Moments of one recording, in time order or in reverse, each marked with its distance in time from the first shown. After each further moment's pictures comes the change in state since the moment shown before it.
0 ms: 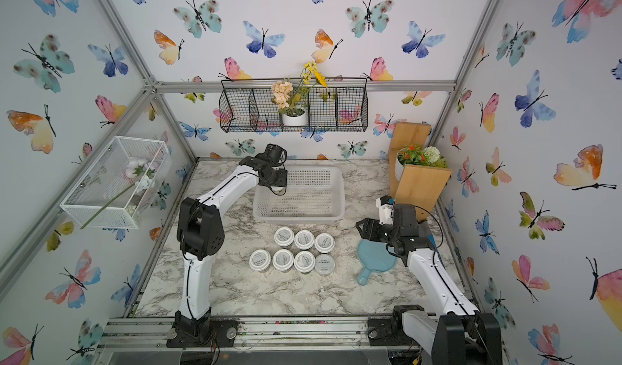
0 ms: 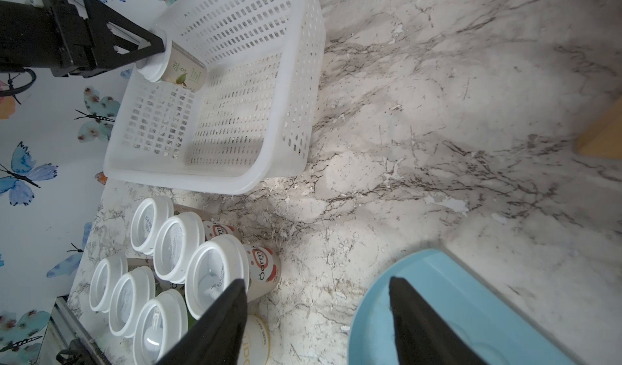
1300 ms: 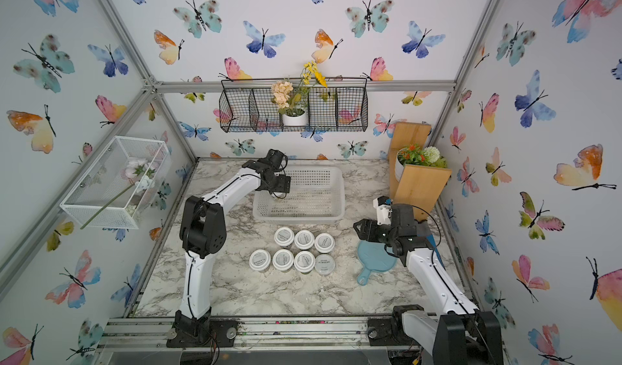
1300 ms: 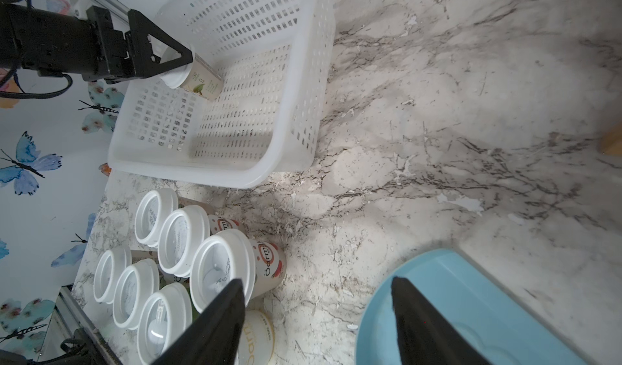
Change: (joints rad) left arm 0.000 0.027 -0.042 -0.005 0.000 0.002; right arm 0.028 0.006 0.000 0.000 -0.003 -0.001
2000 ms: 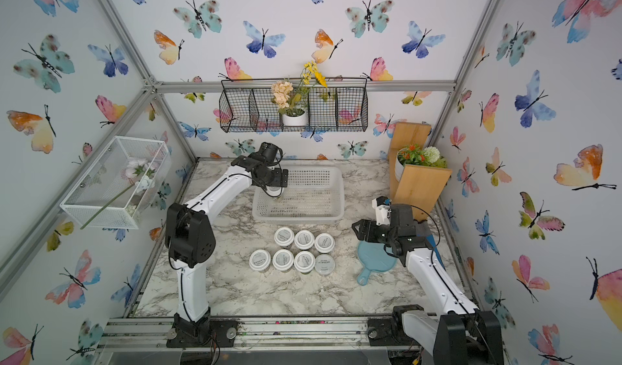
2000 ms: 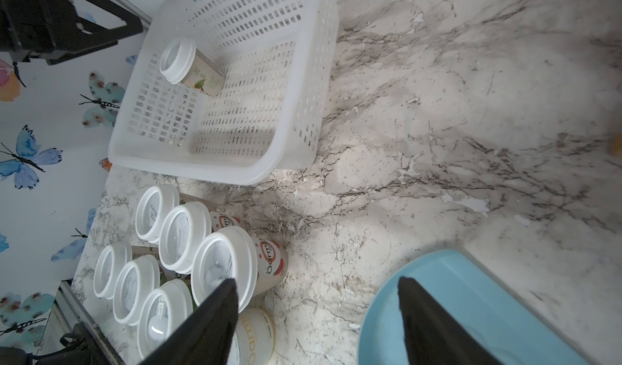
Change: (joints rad) left arm -0.013 -0.183 -0.038 -0.030 0.003 -0.002; right arm 0.011 0.001 0.000 0.000 -0.001 -0.006
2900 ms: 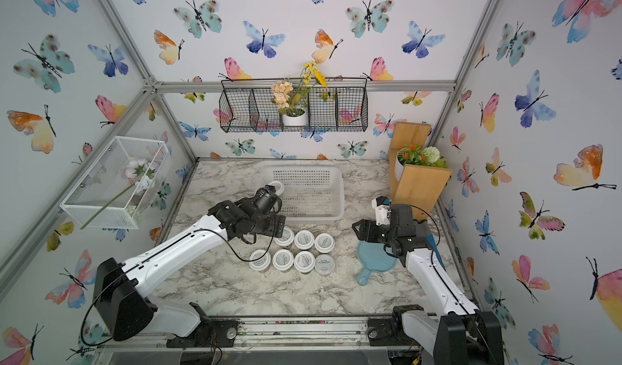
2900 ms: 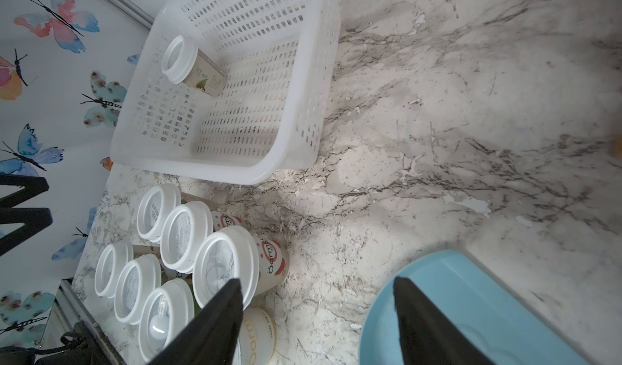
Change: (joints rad) left arm -0.299 -0.604 -0.674 -0.039 -0.037 -0.147; right arm 0.005 -0.003 0.000 0.000 0.000 0.000
